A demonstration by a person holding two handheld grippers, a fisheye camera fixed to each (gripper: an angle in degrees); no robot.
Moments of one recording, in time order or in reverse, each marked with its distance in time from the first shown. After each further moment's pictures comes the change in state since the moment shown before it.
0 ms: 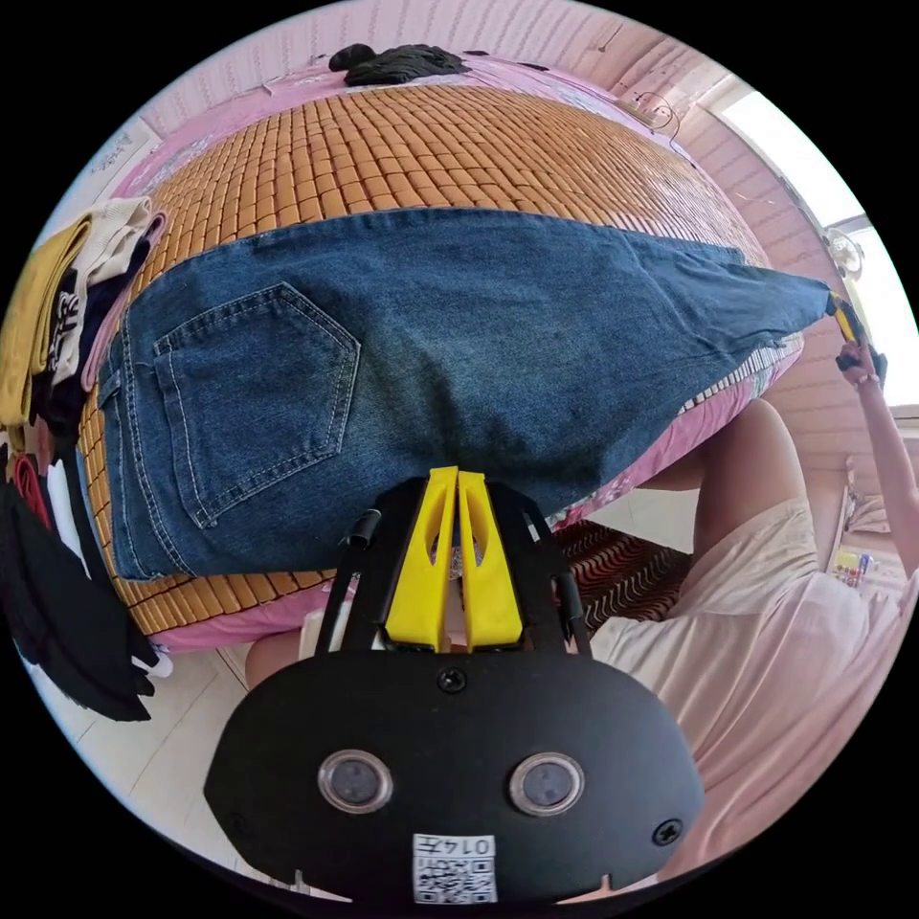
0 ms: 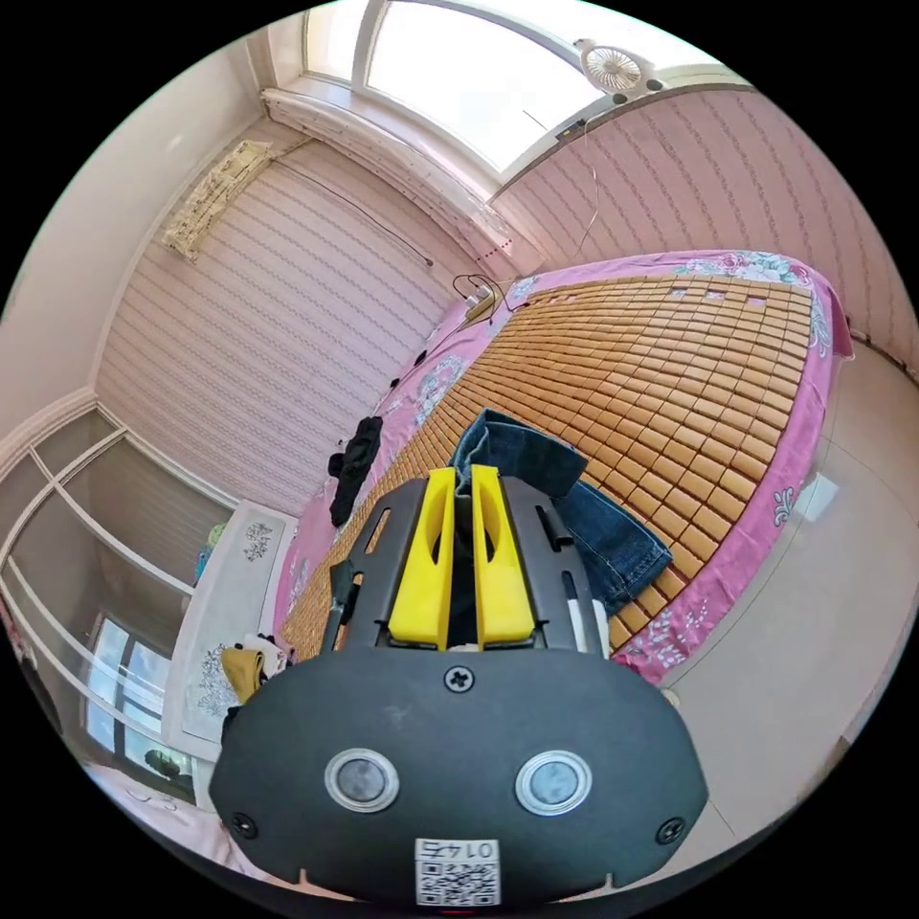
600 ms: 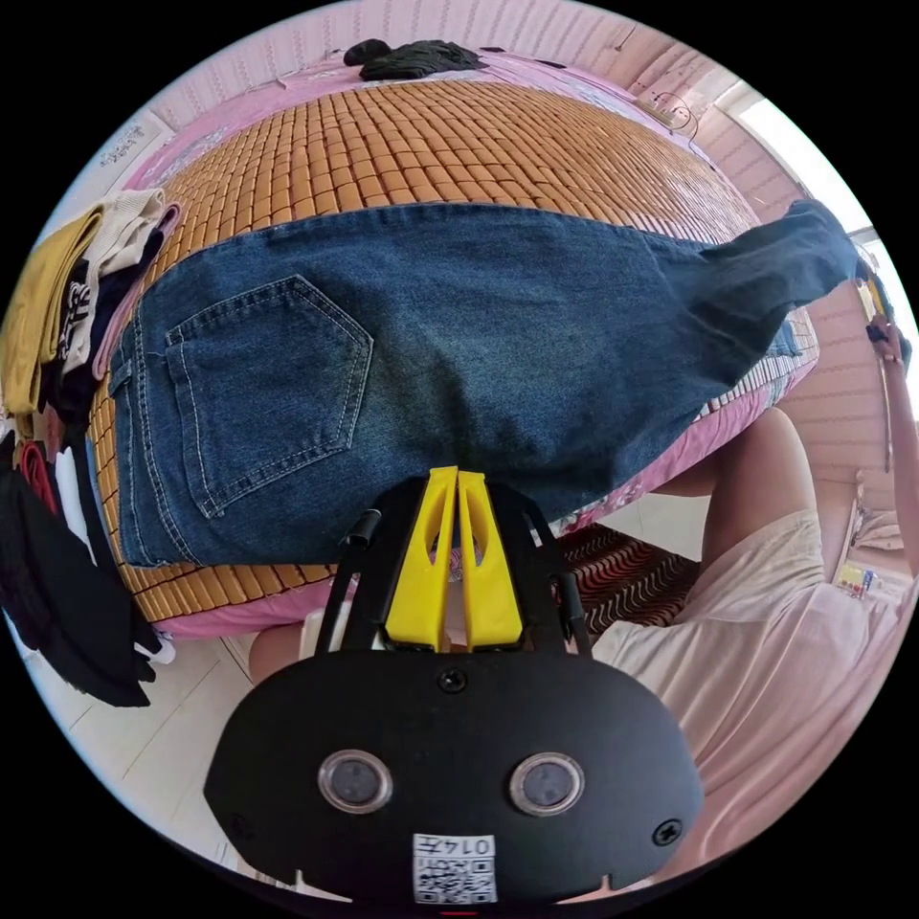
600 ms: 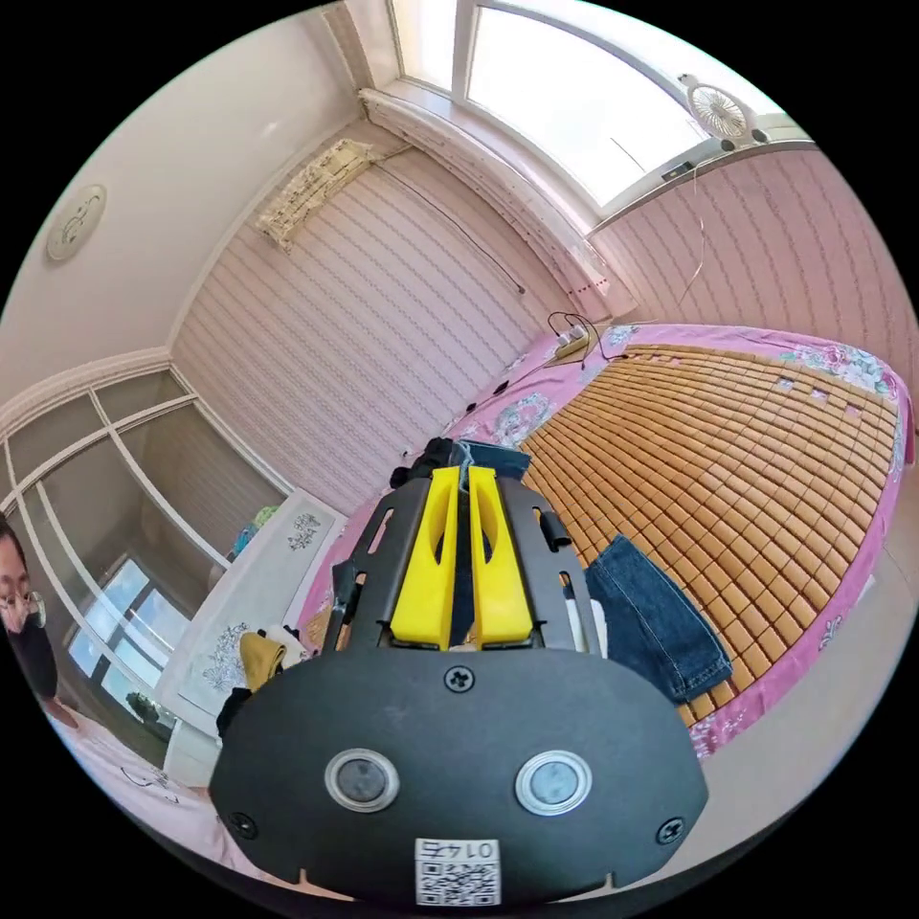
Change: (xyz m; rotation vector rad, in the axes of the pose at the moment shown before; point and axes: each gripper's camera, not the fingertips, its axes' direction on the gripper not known) left arm -0.013 -0.003 0.008 -0.016 -0.004 -0.033; right arm -0.021 -0.067 -0.024 0.128 -0.102 -0.144
